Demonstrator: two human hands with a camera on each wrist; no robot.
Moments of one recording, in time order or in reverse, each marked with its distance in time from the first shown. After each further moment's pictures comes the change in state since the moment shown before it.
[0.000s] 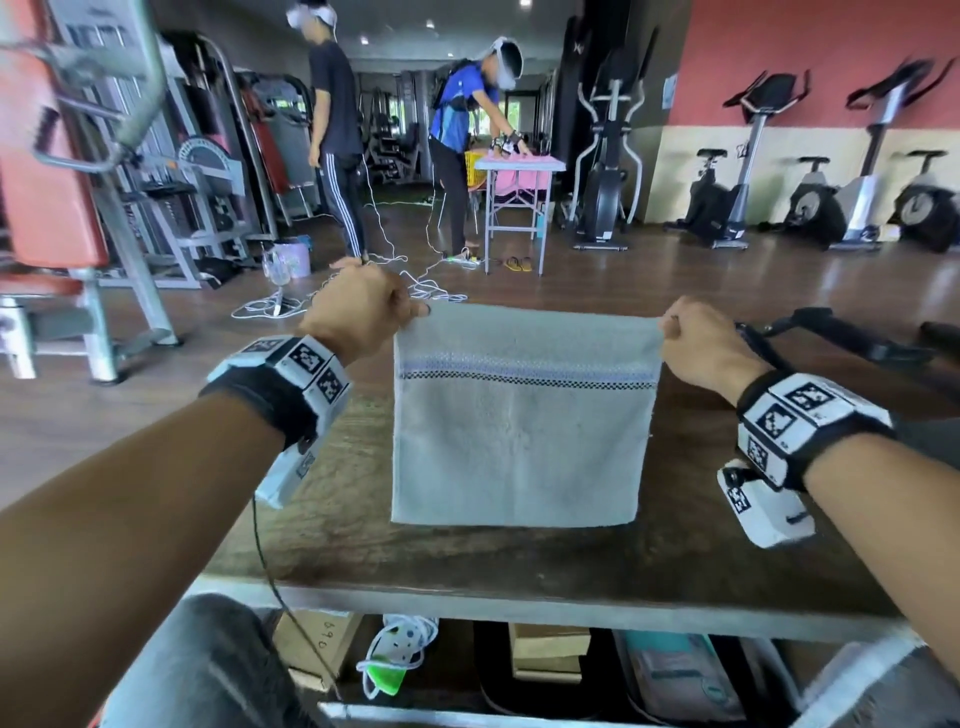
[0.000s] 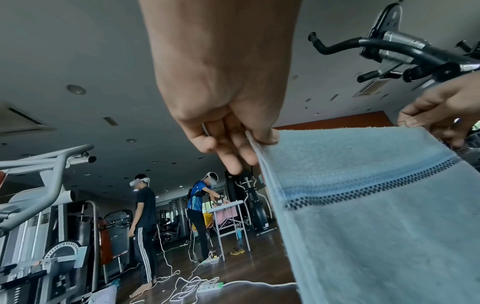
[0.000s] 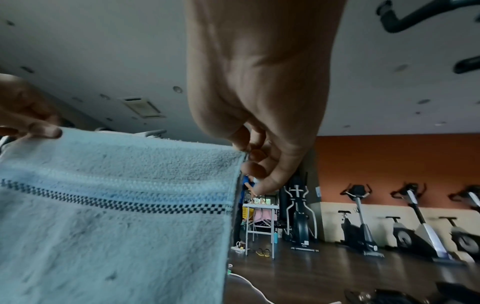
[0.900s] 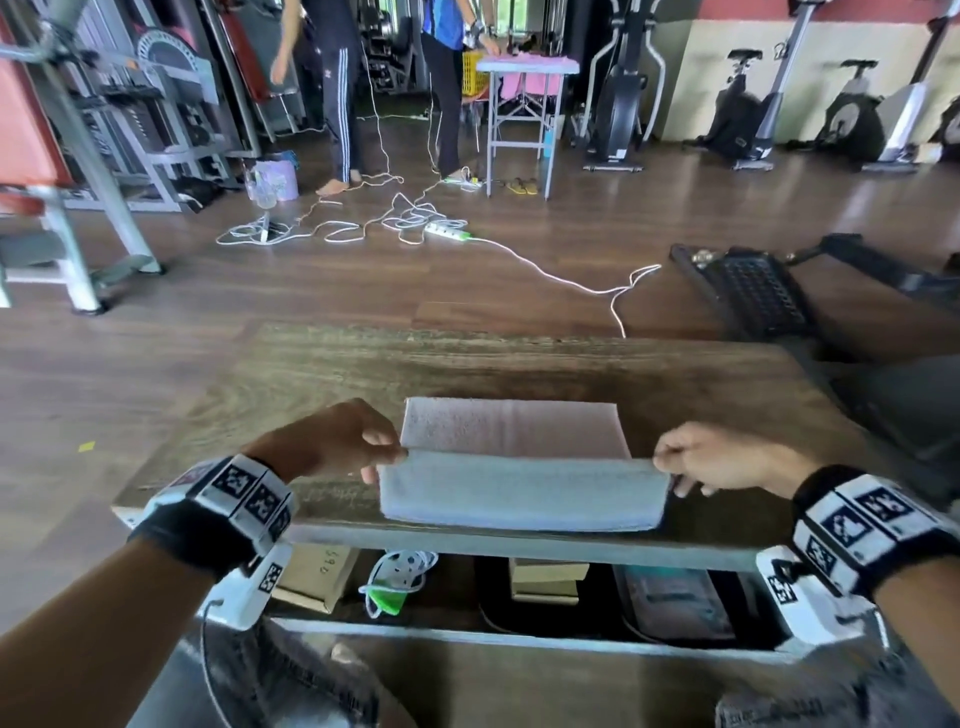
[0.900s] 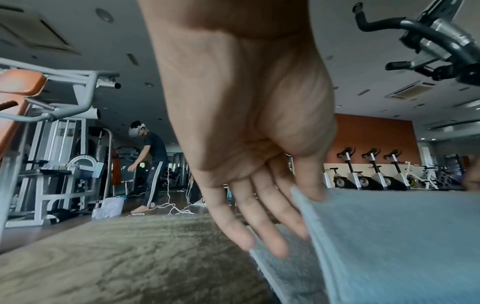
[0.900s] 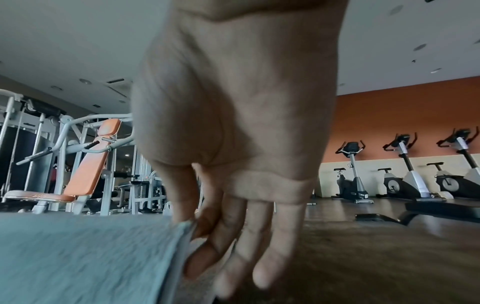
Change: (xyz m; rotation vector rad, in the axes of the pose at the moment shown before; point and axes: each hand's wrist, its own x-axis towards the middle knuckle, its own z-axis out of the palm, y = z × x) left_hand -0.127 -0.053 0.108 -0.226 -0.787 -0.177; right_hand -0.067 0.096 0.104 -0.056 -0.852 0.124
